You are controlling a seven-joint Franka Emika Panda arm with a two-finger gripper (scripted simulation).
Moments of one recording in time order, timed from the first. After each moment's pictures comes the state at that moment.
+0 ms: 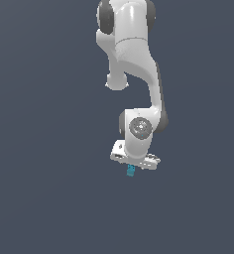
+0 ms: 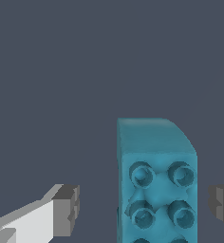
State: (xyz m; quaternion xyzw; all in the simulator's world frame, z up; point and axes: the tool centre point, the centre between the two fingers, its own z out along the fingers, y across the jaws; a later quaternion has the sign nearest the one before) arm 0.065 0.070 0.022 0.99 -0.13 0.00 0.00
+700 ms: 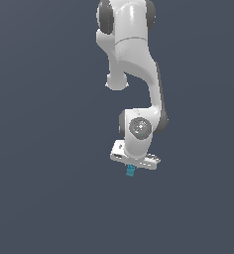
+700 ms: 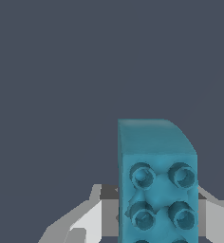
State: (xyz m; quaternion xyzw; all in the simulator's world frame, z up) arm 0.066 0.069 0.023 0.99 -0.13 0.00 0.00
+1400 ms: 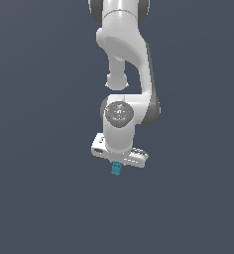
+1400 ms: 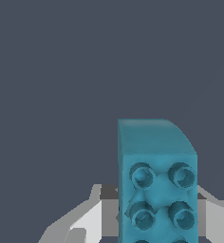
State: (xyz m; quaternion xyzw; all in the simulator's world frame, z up) arm 0.086 0.005 0.103 0.99 -0.13 0.00 0.00
